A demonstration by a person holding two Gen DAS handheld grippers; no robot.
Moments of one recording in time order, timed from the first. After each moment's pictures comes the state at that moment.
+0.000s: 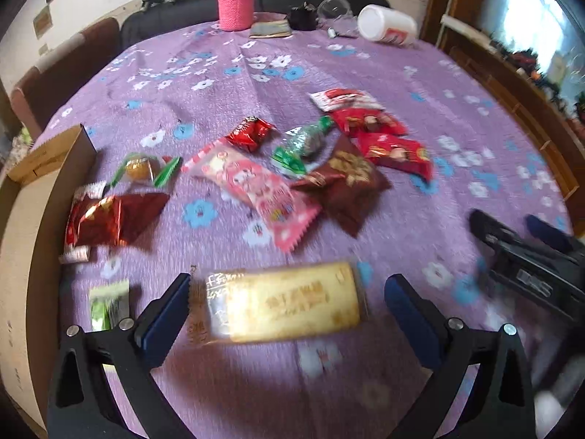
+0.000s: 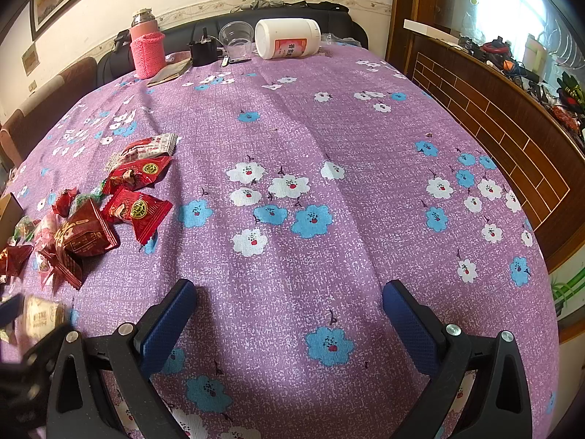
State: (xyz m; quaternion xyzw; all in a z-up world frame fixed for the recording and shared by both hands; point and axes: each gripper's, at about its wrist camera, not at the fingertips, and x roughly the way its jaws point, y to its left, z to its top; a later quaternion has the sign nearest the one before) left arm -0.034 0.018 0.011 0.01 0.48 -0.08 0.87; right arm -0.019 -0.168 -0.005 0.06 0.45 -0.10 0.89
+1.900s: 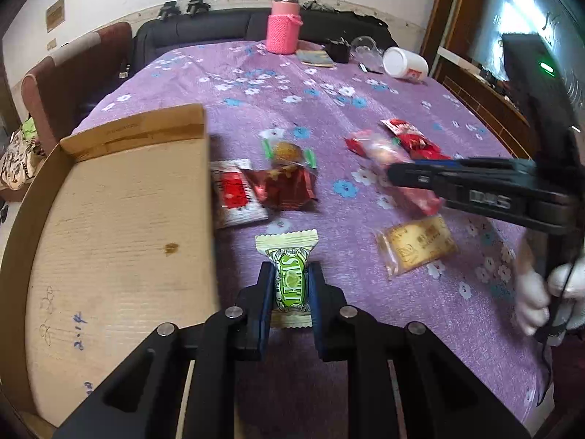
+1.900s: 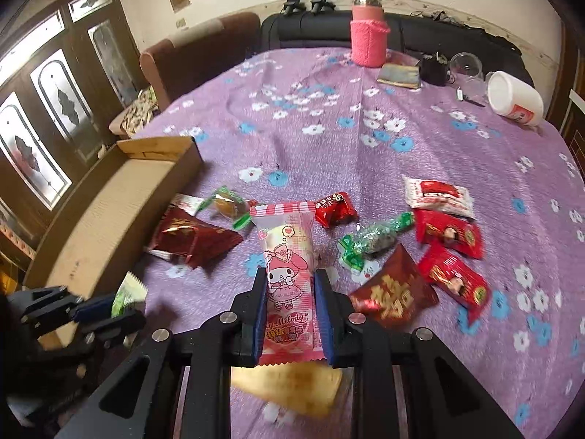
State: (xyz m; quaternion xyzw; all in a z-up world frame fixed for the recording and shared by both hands) left arm -0.082 0.156 0.032 -0.01 0.45 -0.09 0.89; right arm 0.007 -0.008 0.036 0.00 0.45 0.21 0.87
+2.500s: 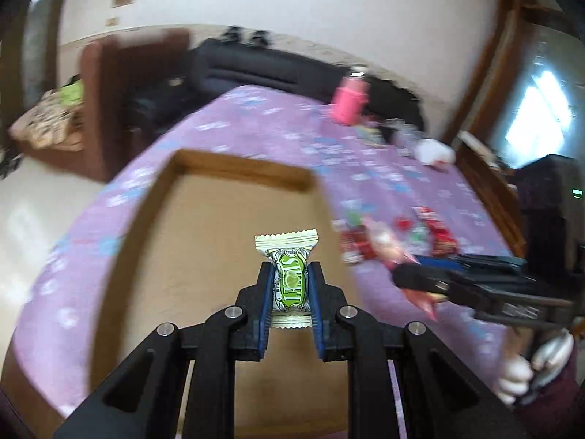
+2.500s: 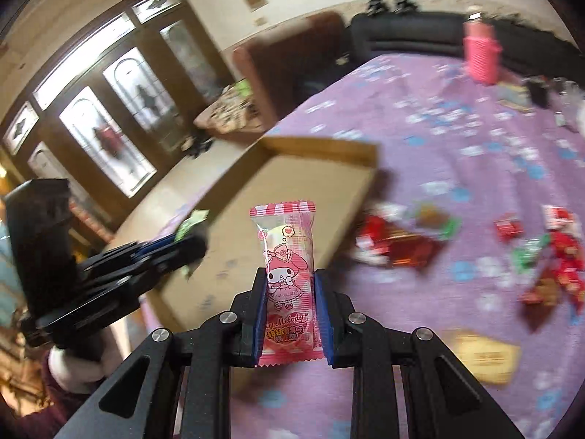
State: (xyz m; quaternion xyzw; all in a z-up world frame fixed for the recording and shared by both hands) left arm -0.130 0.281 0.087 -0.13 0.38 -0.03 0.92; right arm -0.041 0.111 0.080 0.04 0.45 0.38 0.81
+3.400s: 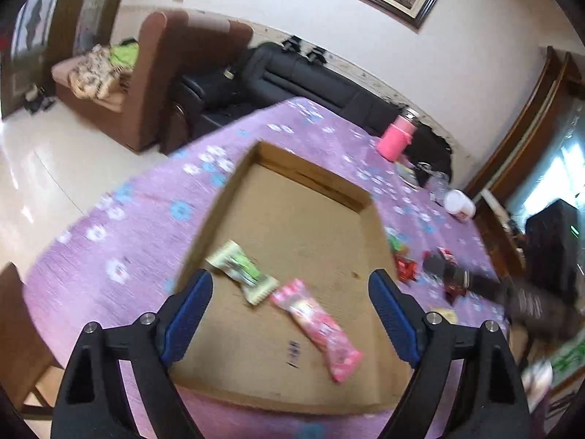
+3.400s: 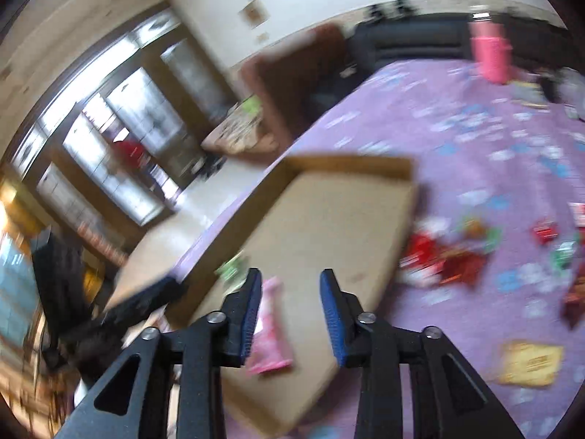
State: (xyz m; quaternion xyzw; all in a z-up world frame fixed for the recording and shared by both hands) left arm -0.174 0.342 0.076 -0.24 0.35 0.01 0.91; right arm -0.027 0.122 0.084 0.10 0.42 0.34 0.84
